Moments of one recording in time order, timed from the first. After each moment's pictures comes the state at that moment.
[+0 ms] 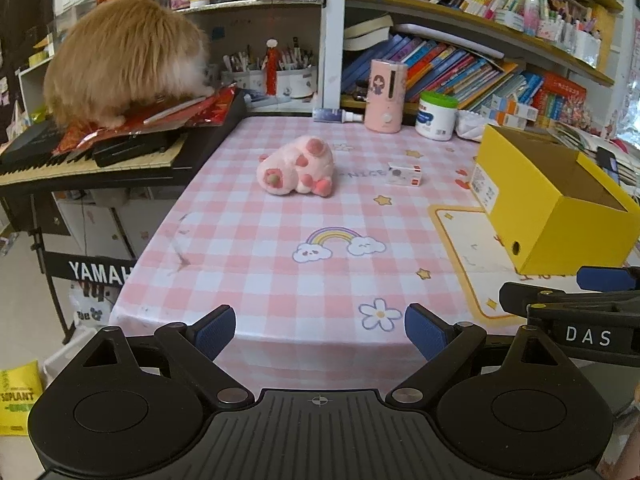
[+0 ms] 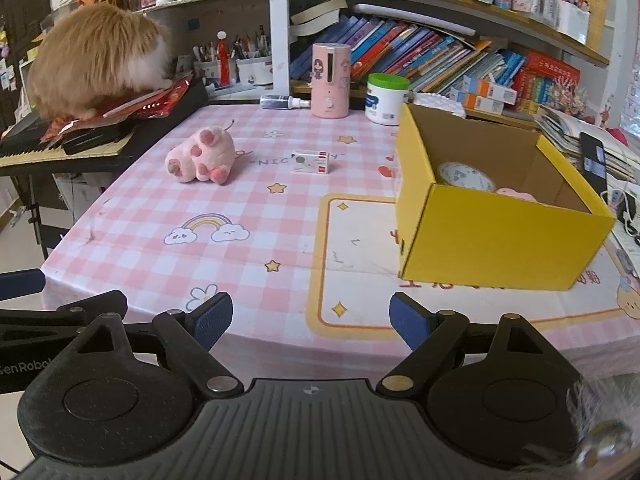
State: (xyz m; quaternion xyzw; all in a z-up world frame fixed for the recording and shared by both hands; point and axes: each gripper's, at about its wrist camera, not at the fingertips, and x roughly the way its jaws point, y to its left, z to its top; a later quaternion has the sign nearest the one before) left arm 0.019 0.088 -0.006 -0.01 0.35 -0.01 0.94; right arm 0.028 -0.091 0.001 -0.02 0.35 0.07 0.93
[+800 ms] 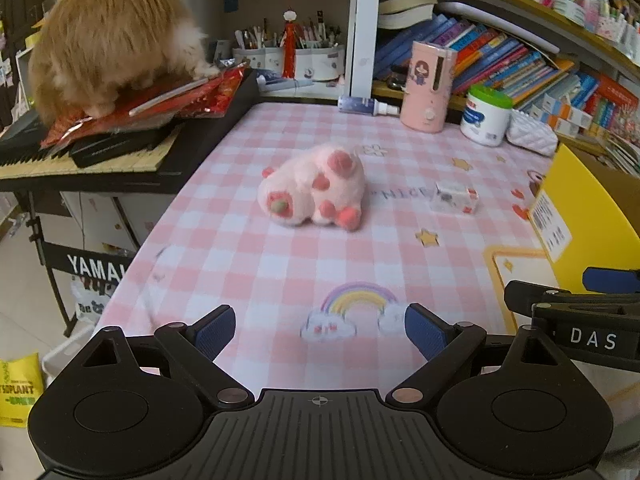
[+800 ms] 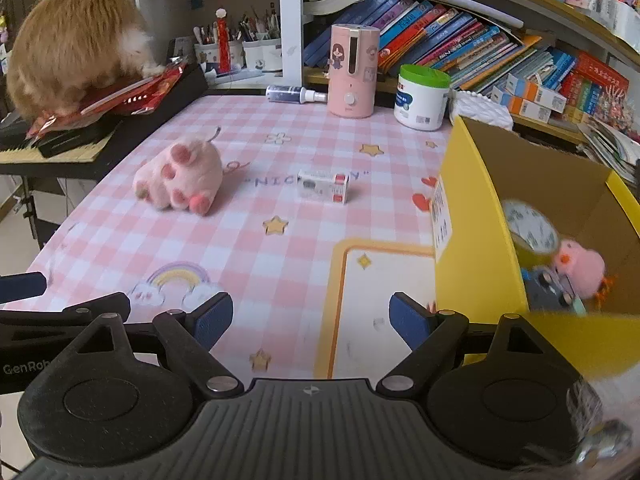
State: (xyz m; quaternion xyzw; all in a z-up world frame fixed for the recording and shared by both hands) left arm 0.144 0.090 -0.024 -0.03 0.38 0.03 0.92; right arm 0.163 -0.077 -0.018 -0.03 0.38 0.09 0.92
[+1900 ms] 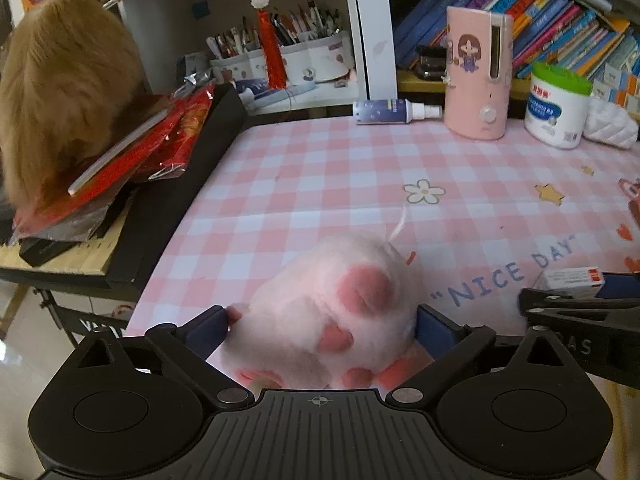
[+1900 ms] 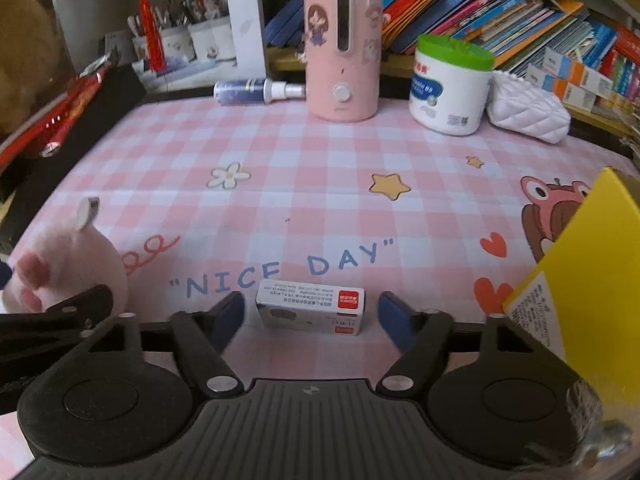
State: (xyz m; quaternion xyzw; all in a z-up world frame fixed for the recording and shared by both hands) left arm 0.320 0.088 -0.065 0.07 0.40 0.06 0.91; right arm 0.353 -0.053 -0.078 0.00 0.42 0.06 0.91
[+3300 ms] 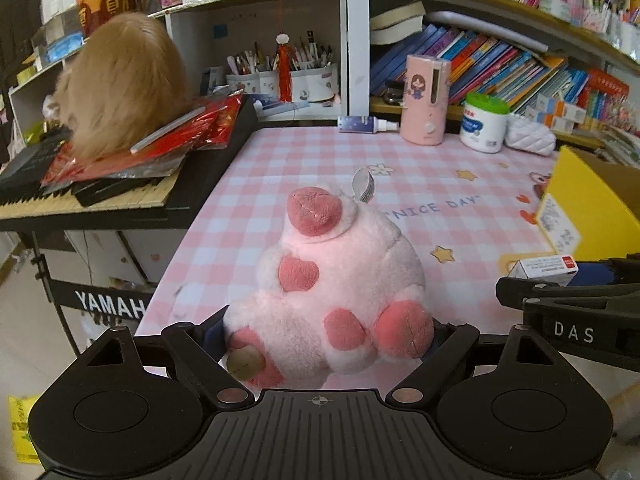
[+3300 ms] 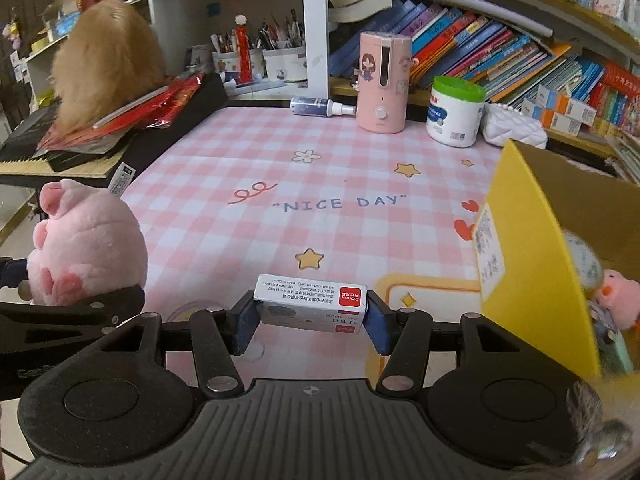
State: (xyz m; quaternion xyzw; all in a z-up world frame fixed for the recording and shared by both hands) left arm 0.137 0.105 -0.013 0.01 0.36 0.01 0.93; right arm 0.184 -0.052 -0.023 -0.03 0.37 0.12 0.92
